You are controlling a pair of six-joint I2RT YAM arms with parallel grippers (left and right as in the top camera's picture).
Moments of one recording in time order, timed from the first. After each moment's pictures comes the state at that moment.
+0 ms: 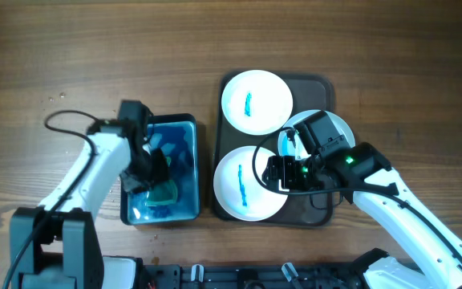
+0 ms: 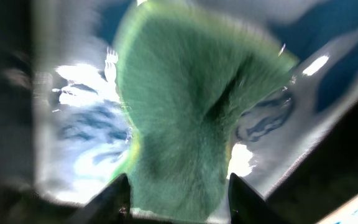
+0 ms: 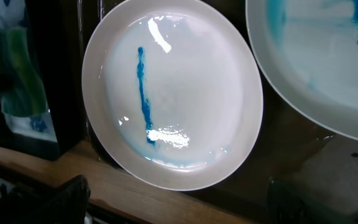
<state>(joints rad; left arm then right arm) -0.10 1.55 0.88 -0.99 0.13 -0.51 0.51 1.27 0.89 -0.87 -0.29 0.54</state>
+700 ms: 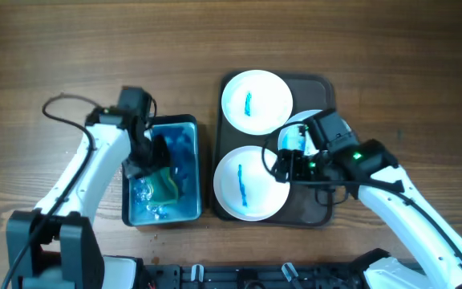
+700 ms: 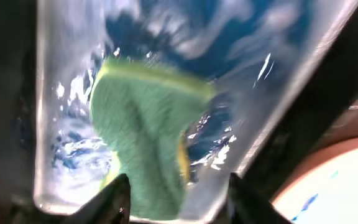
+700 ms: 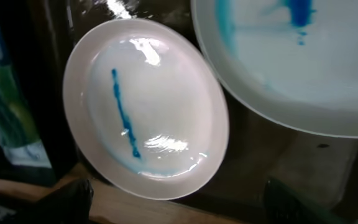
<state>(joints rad) -0.12 1.56 1.04 -1.04 0.12 -0.52 0.42 1.27 0.89 -0.89 -0.26 0.59</state>
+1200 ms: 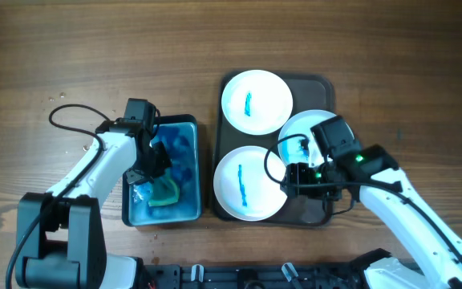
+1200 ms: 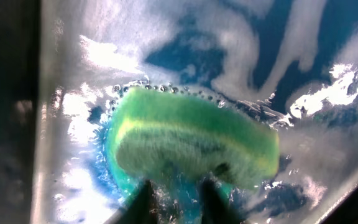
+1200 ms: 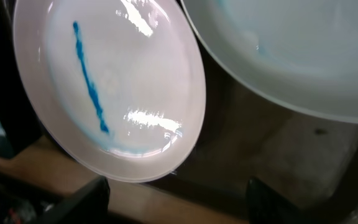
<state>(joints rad) -0.12 1.61 0.87 -0.82 0.03 -0.53 0.38 1.28 0.77 -0.87 -0.34 0.44</state>
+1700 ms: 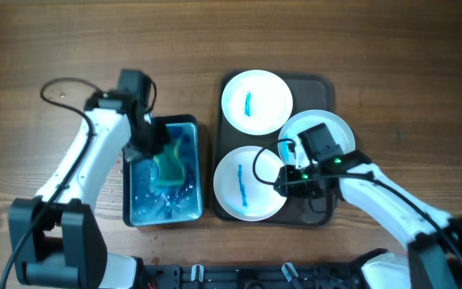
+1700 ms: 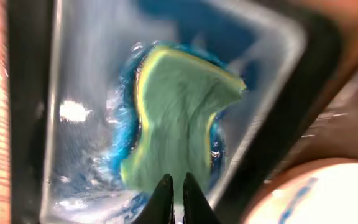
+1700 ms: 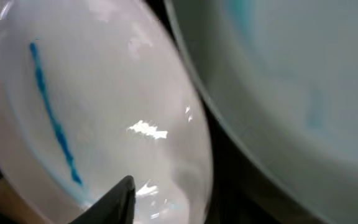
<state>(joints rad) -0.12 1.62 1.19 -1.06 0.10 -0.51 0.41 1.47 0.65 -0.52 -0.35 0.45</state>
